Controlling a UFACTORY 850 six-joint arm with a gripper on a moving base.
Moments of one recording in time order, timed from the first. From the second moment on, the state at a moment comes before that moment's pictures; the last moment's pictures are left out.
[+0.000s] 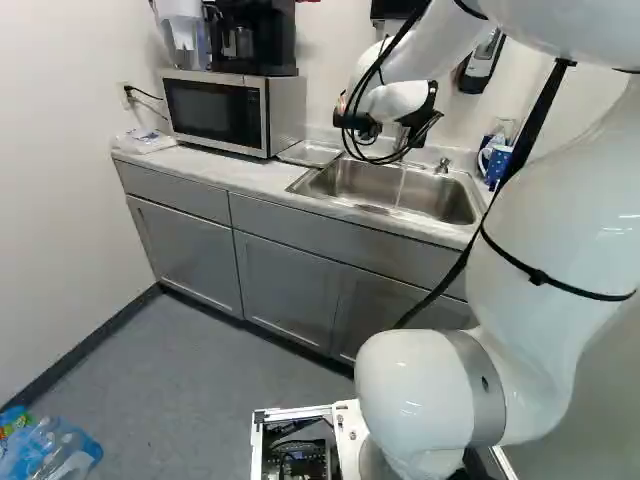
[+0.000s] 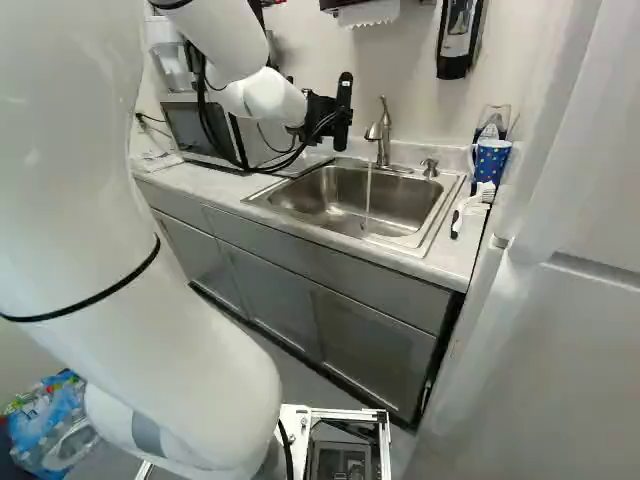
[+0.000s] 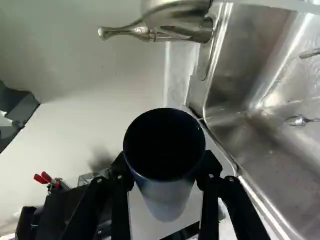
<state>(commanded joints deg) -5.6 -0.1 -56.4 5.6 15.6 86.6</state>
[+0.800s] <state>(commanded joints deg) -5.6 -0.1 -56.4 5.6 15.6 62.6</state>
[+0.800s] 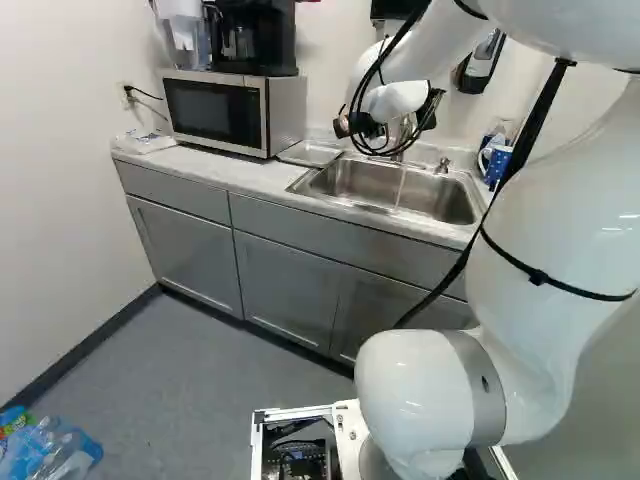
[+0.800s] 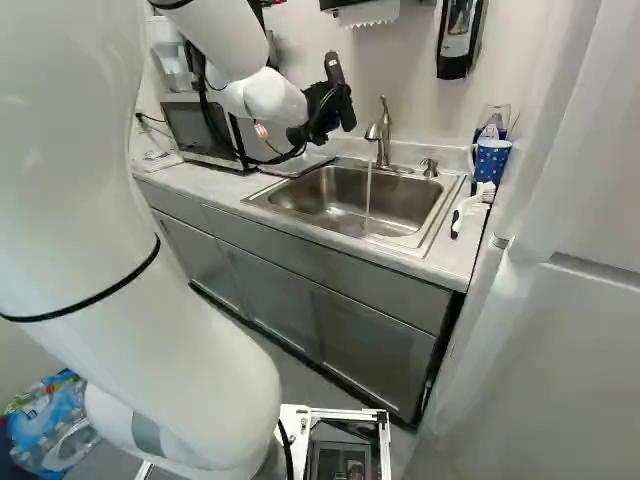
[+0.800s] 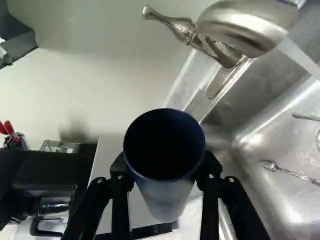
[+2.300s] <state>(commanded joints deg) -5.6 -0.1 -56.4 5.6 15.6 17.4</state>
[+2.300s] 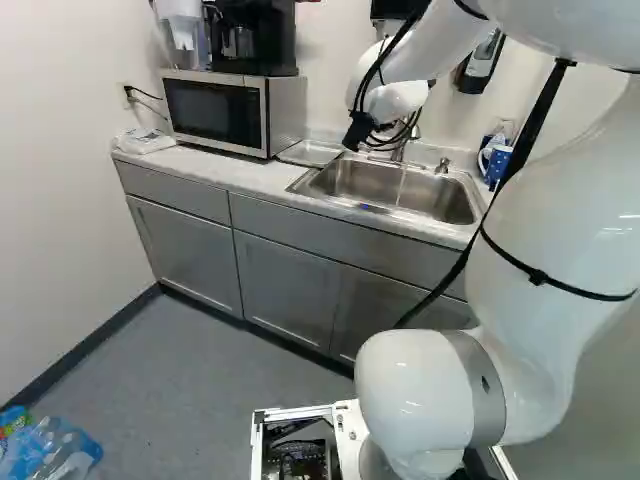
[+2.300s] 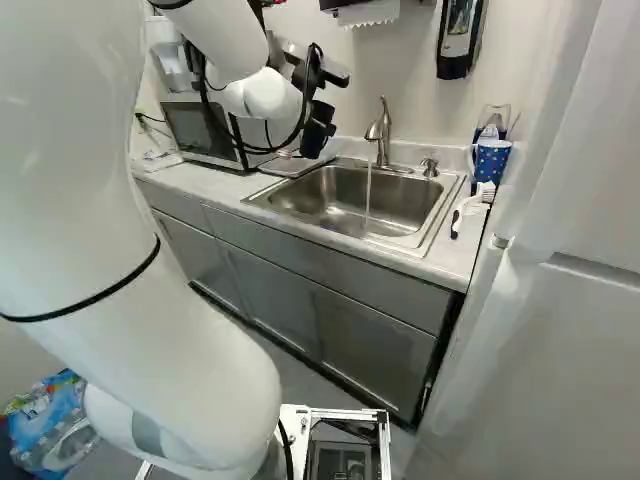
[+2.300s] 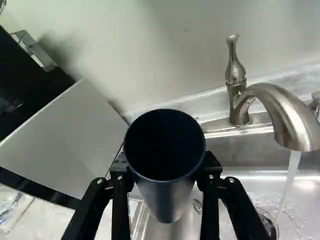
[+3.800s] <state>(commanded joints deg) -3.2 -3.5 -62.1 5.6 15.6 -2.5</state>
